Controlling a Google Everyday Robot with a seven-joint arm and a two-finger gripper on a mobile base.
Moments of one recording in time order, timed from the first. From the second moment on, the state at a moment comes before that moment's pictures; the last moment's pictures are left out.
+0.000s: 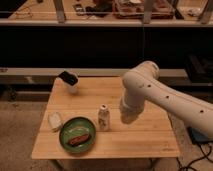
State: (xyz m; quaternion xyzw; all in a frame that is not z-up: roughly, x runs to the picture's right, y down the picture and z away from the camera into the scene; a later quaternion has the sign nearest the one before) arm 0.058 0.126 0.616 -0.20 -0.30 -0.65 0.67
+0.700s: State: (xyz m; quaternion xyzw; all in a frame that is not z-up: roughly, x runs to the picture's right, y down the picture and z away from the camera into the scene) arm -0.104 0.083 0.631 -0.11 -0.41 -0.69 0.59
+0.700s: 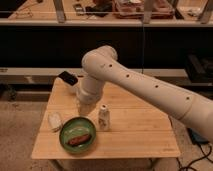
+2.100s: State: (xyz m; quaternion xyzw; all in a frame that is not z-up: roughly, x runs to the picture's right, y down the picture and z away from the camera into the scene) arm 0.219 -0.008 0.870 -0.31 -0.15 -0.53 0.78
